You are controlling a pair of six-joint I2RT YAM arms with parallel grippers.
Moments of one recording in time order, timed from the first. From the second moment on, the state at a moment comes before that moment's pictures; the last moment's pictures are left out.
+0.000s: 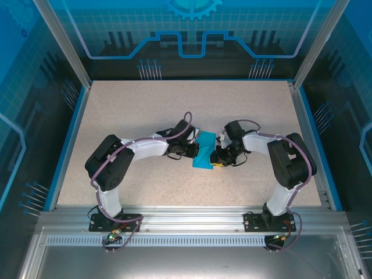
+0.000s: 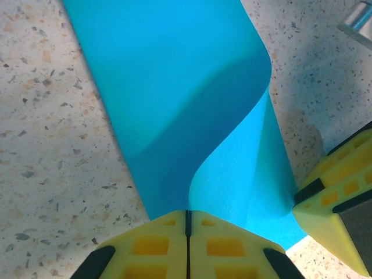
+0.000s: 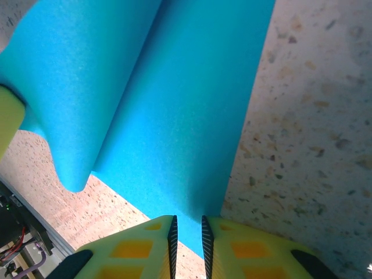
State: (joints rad) left arm -0.66 1.85 1.11 -0.26 0.20 -0.39; right arm 0.36 1.77 0.90 -0.50 -0.60 0.44
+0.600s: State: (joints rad) left arm -0.66 1.90 1.16 -0.30 0.18 -0.32; right arm 0.36 1.77 0.90 -0.50 -0.60 0.44
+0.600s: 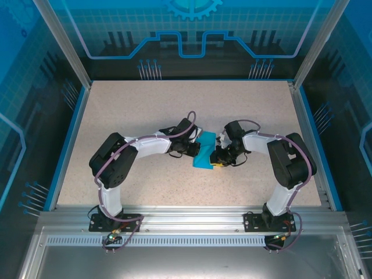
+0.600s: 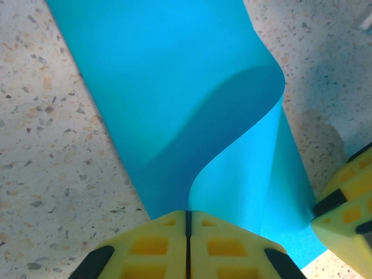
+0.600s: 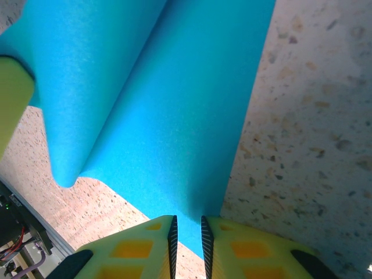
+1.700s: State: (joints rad) left arm -0.66 1.96 1.20 -0.31 0.17 -0.32; right arm 0.36 1.77 0.91 -0.50 -0.61 0.43
